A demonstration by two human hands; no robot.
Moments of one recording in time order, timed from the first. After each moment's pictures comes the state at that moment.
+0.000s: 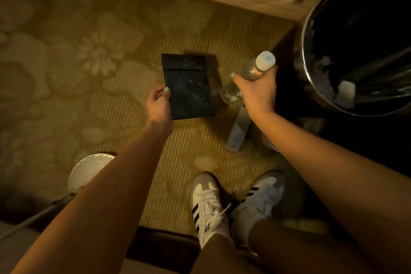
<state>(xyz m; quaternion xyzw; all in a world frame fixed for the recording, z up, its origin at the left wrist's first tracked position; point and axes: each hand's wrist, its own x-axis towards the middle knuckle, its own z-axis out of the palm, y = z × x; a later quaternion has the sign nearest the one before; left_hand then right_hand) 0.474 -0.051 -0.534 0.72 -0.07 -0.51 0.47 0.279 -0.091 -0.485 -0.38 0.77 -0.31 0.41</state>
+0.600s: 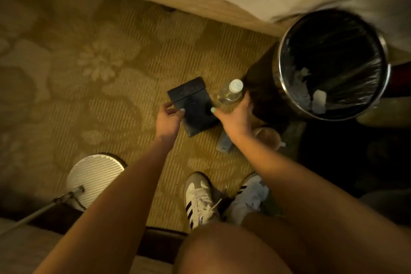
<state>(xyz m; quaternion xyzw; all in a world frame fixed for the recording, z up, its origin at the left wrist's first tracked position) 0.450 -0.023 -0.511 0.77 -0.22 -0.53 0.28 0.286 -0.046 -0.488 -0.40 0.77 -0.18 0.45</state>
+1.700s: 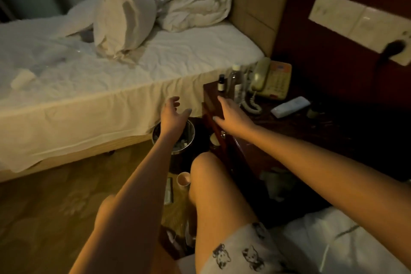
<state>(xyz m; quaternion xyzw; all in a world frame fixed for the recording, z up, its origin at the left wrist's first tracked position) 0.187 0.091 -0.065 0.51 -0.68 -0.40 0.35 0.020 0.175 -0.051 -0.60 0.76 -0.20 0.15</state>
